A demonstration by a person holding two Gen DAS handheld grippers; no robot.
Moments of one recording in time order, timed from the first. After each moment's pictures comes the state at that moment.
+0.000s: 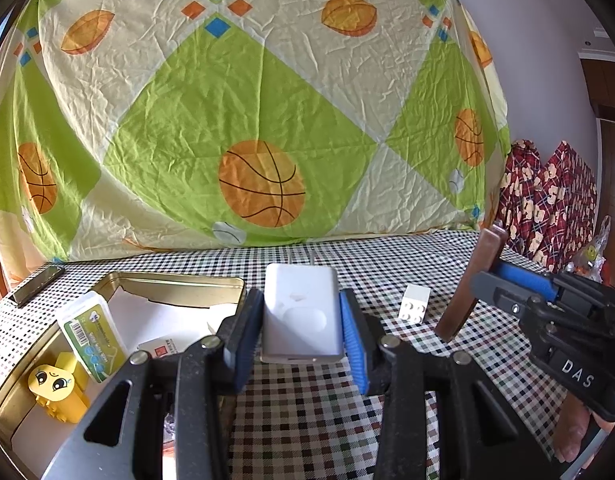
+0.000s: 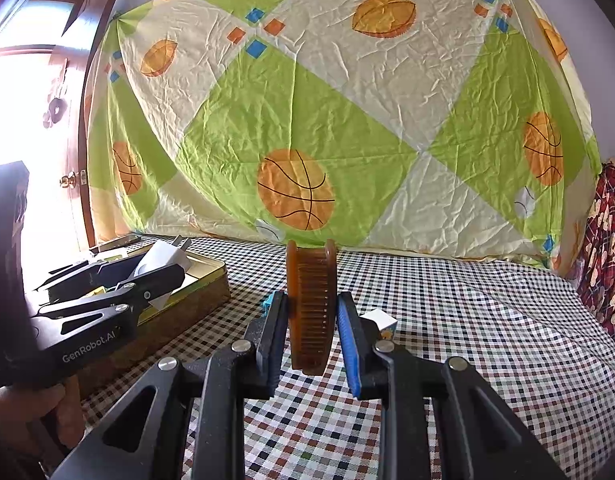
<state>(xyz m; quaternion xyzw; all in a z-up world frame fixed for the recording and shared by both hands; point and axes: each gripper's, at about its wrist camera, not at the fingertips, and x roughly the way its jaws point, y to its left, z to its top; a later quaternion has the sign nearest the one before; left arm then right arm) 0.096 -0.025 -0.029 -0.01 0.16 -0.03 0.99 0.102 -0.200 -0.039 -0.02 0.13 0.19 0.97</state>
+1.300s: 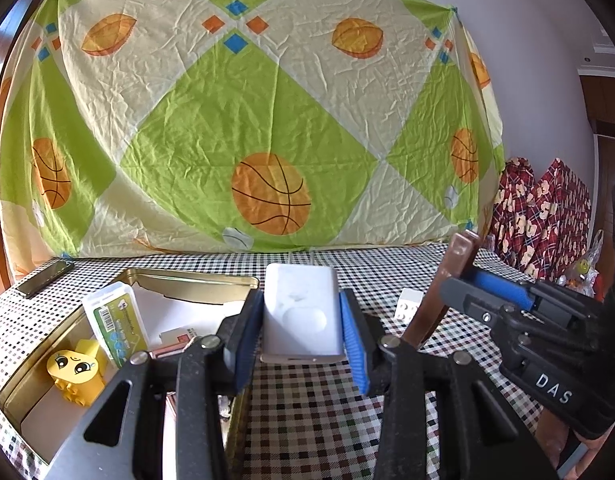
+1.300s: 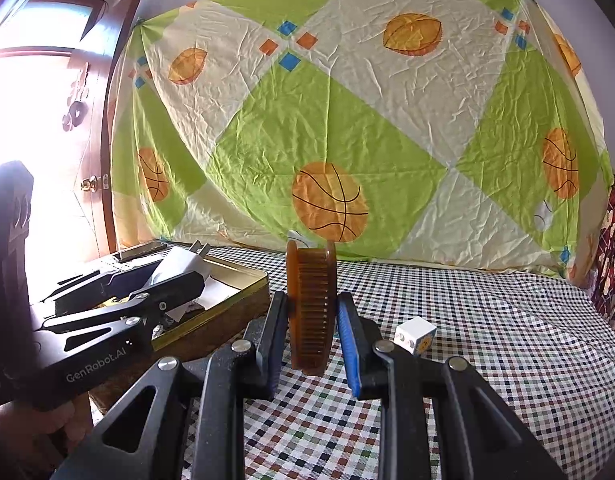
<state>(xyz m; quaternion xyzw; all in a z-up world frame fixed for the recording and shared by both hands) 0.060 -0.009 -0.027 -0.03 0.13 -0.03 0.99 0.078 -0.168 -0.036 -0.02 0.11 0.22 0.97</state>
